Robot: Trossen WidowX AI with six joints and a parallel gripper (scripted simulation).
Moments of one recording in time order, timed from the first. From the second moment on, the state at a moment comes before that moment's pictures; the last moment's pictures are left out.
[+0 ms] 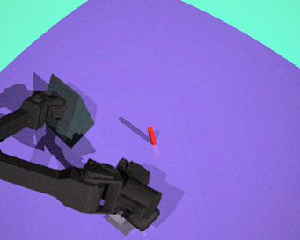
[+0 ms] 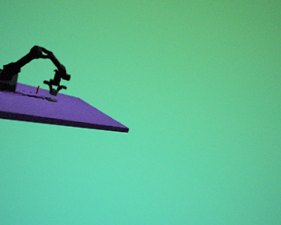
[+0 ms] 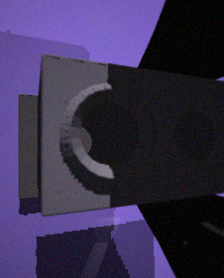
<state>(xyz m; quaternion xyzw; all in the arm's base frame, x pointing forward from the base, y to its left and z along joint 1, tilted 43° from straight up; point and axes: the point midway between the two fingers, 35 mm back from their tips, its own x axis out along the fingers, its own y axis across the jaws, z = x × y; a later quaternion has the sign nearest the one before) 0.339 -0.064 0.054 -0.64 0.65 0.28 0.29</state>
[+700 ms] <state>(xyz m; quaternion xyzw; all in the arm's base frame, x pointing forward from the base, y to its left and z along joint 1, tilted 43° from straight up) 0.340 -0.076 0.045 -0.64 0.65 0.28 0.30</state>
